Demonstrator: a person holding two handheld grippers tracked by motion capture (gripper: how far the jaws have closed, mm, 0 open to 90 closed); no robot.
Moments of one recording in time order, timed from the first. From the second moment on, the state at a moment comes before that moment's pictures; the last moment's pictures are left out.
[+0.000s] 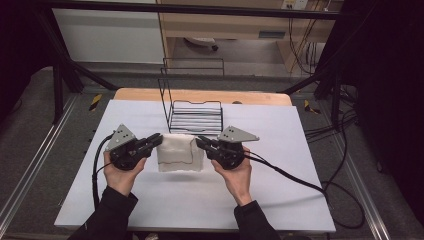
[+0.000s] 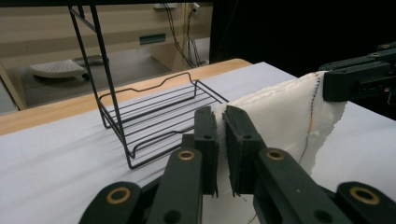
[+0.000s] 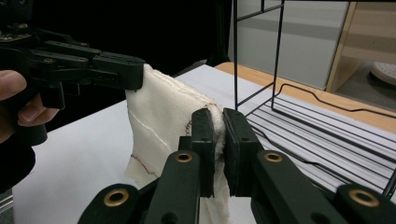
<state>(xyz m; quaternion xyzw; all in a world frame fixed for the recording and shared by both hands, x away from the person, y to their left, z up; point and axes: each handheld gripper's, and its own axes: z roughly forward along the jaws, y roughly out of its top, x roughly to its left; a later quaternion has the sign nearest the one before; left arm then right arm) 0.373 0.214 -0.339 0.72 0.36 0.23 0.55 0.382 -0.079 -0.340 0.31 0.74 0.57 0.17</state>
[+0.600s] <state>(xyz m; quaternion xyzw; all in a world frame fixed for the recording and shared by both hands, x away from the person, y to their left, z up) 0.379 0.201 -0.317 0.70 0.34 0.23 0.58 0.381 -0.093 -0.311 0.30 0.72 0.59 0.20</state>
